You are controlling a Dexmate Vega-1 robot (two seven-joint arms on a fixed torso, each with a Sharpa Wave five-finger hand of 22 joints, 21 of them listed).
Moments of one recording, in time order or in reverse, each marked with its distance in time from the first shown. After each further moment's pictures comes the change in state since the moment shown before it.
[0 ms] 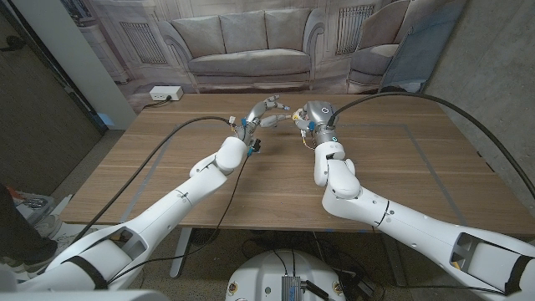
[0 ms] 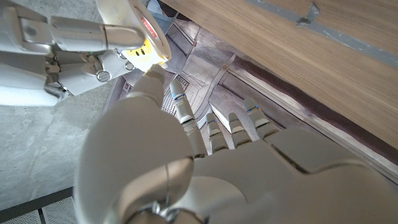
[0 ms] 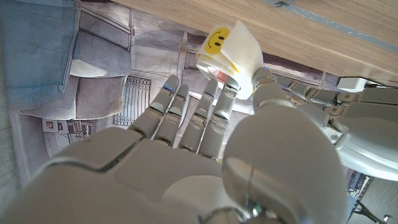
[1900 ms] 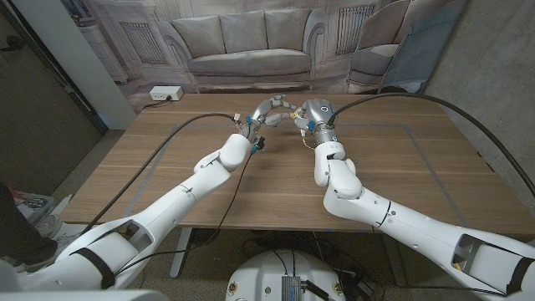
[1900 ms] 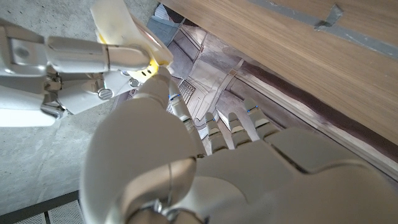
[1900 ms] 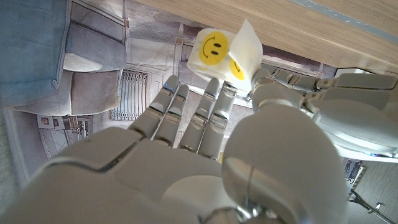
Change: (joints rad) left arm -0.050 -0.030 0.027 0.064 0.002 -0.029 -0.038; left_hand 0.033 0.020 -0.008 0.006 0.001 0.043 -0.044 -0.011 -0.018 0.030 -0.022 -0.008 0.000 0.011 -0.011 0.001 0.000 0.004 -0.004 0.000 0.000; right arm -0.011 -0.002 0.017 -0.004 0.010 0.042 -0.032; right_hand 0.007 -0.007 0.023 0.015 0.001 0.000 0.000 0.013 0.002 0.011 -0.015 -0.004 0.000 0.000 0.000 0.000 0.000 -0.004 0.004 -0.010 0.000
